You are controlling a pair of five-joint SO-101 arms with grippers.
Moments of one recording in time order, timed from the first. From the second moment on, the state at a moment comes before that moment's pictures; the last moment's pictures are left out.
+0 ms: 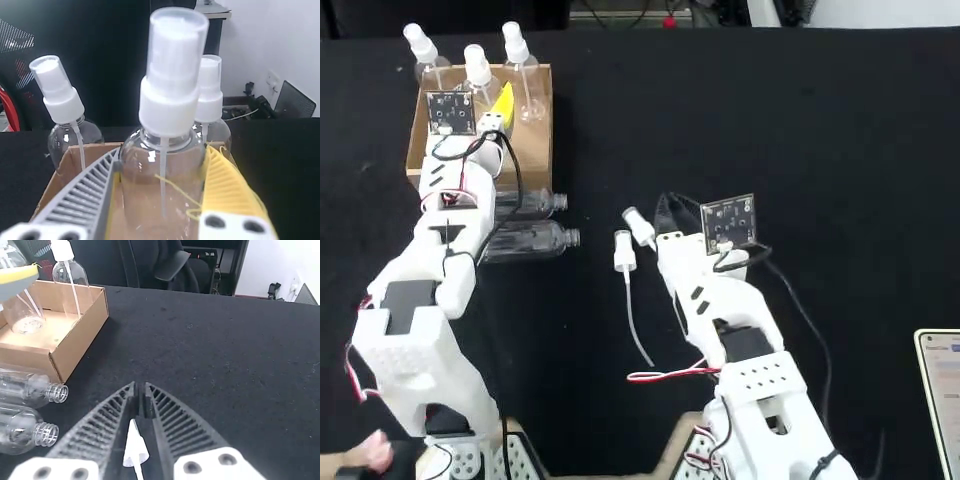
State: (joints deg) left arm -9.7 16.1 31.1 -37.6 -4.7; right arm -13.4 -58.1 87.7 -3.1 1.0
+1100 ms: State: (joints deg) left arm -13.8 30.1 16.6 -37.6 2.4; right arm -13.4 -58.1 87.7 -3.1 1.0
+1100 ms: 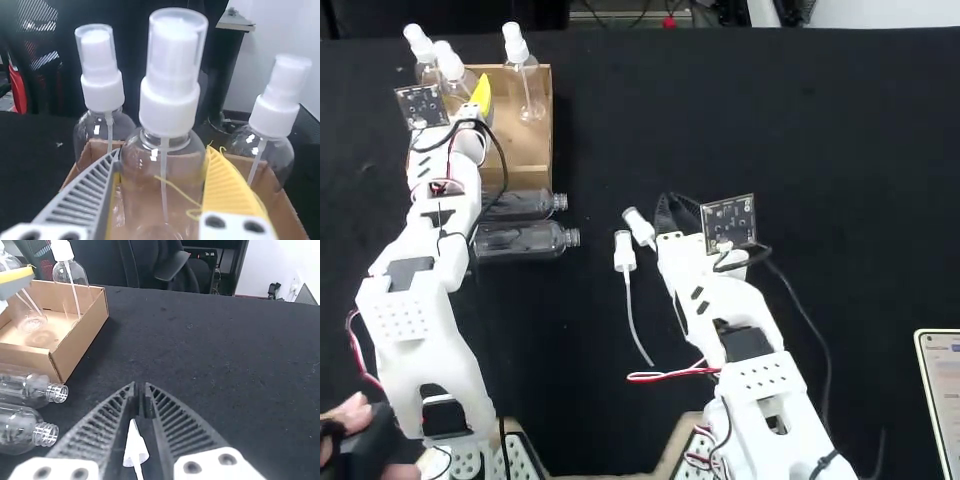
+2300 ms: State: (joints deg) left arm -13.8 38.7 7.4 -37.6 1.6; right arm -15.0 -58.1 87.7 -3.1 1.0
